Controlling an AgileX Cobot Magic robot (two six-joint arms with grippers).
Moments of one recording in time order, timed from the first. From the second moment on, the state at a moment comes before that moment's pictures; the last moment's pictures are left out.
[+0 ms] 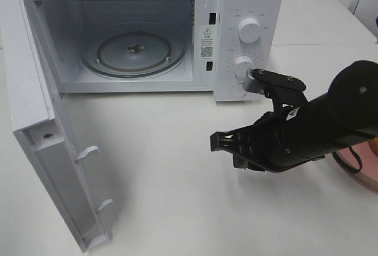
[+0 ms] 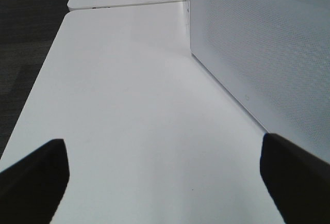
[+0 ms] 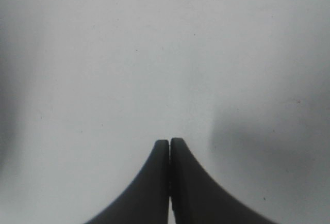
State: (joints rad) left arm 0.02 -0.01 -0.50 -0.02 1.05 0.09; right arm 0.56 1.63 -0.62 0.62 0.06 -0.07
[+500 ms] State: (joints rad) left arm 0.02 -0.01 -0.50 -0.02 1.05 0.09; right arm 0.56 1.56 -0.75 0.23 0.47 -0.01
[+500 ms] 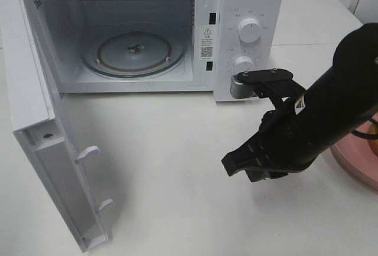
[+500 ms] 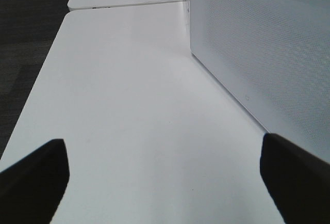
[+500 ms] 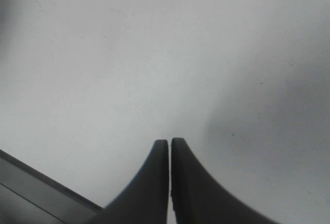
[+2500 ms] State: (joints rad) left arm 0.02 -0.01 -0.50 -0.02 1.05 0.09; right arm 0.14 1.72 -0.93 -0.11 0.69 0.03
